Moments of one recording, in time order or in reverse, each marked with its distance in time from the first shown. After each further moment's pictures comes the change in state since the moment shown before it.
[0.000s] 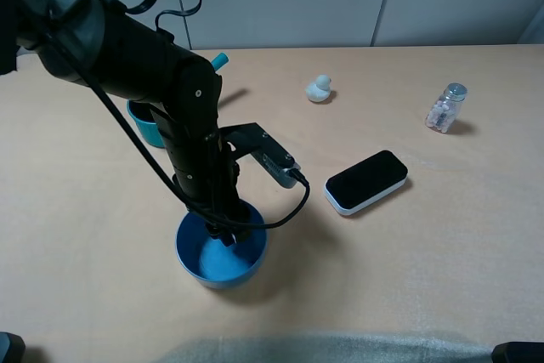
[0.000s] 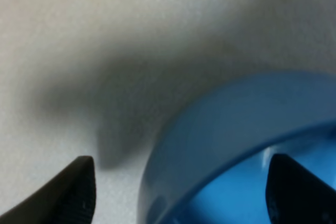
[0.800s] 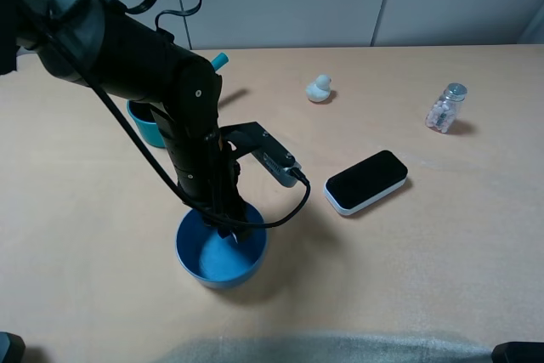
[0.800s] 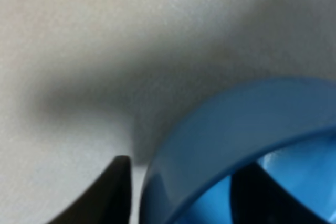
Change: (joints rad) left arm 0.000 0.000 0.000 0.000 -0.007 0.000; right arm 0.000 0.000 0.000 0.000 0.000 0.000
